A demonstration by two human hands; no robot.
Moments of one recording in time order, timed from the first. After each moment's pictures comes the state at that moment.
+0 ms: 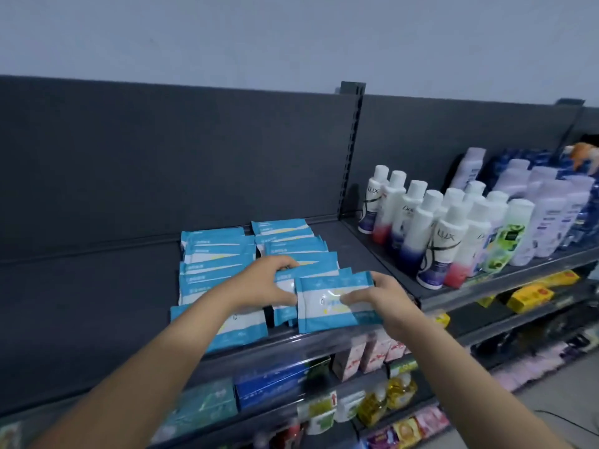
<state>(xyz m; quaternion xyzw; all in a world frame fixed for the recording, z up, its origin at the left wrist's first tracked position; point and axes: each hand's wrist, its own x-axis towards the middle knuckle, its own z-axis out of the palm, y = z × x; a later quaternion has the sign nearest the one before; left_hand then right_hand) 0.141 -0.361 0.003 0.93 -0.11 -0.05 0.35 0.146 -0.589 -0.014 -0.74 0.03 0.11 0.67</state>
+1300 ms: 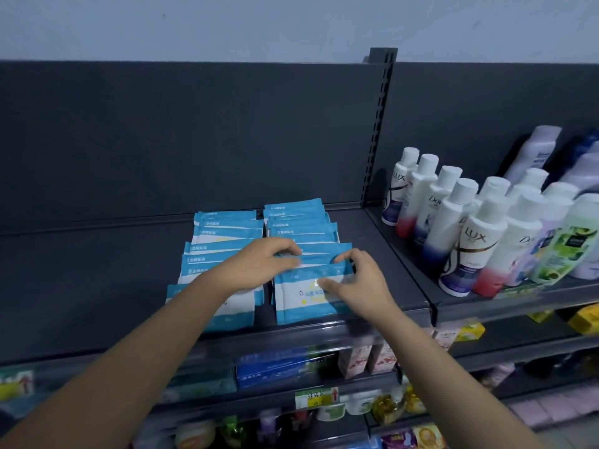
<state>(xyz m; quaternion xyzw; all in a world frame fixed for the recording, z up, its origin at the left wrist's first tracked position) 0.150 -0.377 0.010 0.94 -0.03 -0.03 0.35 0.187 -0.579 -0.037 -0.87 -0.15 0.00 0.47</state>
